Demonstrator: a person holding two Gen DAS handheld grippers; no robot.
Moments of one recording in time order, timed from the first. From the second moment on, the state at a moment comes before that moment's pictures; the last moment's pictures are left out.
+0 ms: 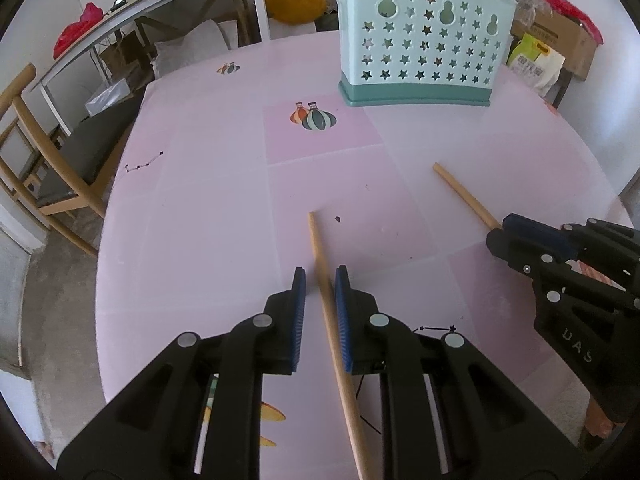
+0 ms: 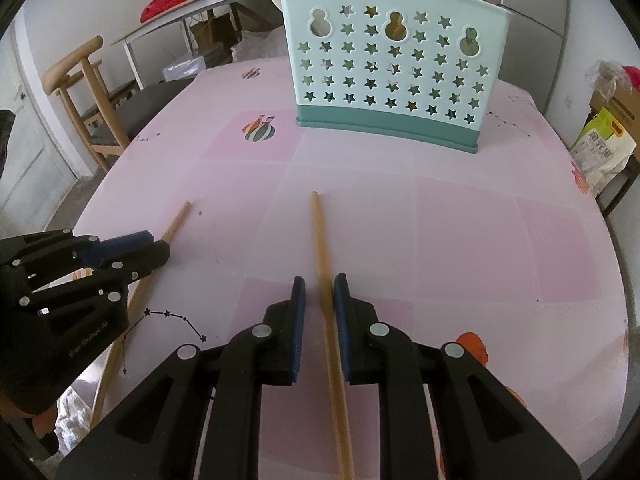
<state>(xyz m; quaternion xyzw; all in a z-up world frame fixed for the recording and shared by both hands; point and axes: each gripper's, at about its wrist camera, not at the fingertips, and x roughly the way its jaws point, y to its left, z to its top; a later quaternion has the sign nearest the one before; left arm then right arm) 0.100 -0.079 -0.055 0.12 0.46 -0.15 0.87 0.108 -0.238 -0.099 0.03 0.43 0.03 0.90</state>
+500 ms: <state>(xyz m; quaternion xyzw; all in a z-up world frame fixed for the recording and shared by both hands) 0.097 -0.091 -0.055 0.15 0.46 -0.12 0.87 0.105 -0.245 -0.099 0.05 0.43 0.05 0.90</state>
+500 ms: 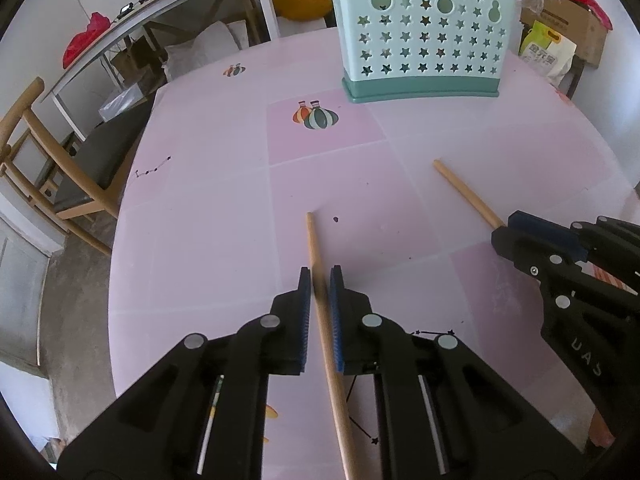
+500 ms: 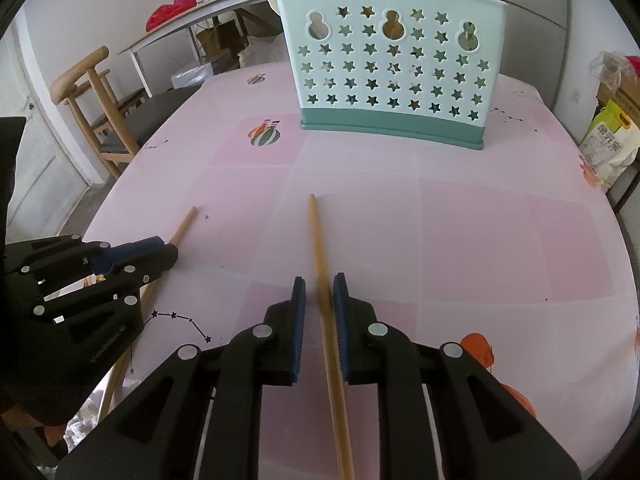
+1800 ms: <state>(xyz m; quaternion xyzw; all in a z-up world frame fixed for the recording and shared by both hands) 0.089 -0.028 0.020 -0.03 0.37 -0.14 0.92 0.094 -0.274 -0.026 0.14 0.37 0.05 0.92</state>
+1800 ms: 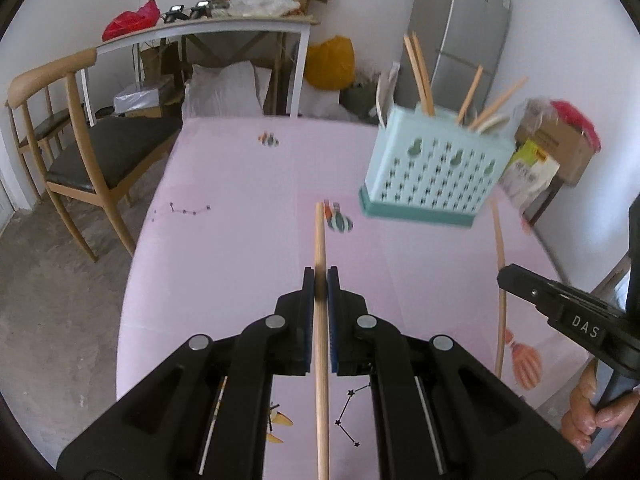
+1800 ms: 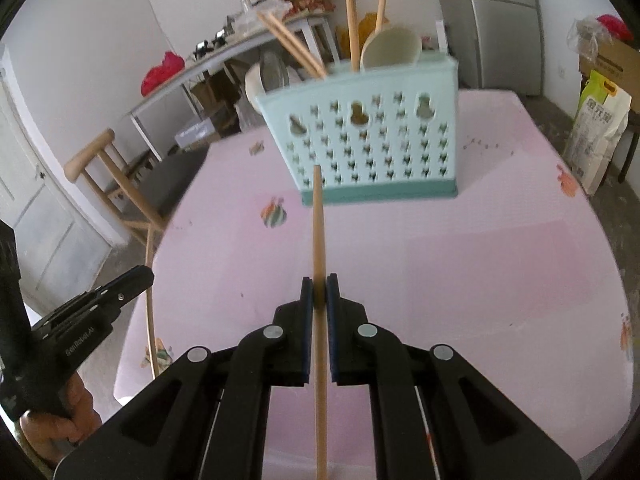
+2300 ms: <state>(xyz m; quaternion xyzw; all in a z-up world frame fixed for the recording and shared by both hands) 0.091 -0.031 0.142 -0.09 0.22 -0.22 0.95 0.064 -0.328 0.021 0.20 0.29 0.06 0.93</state>
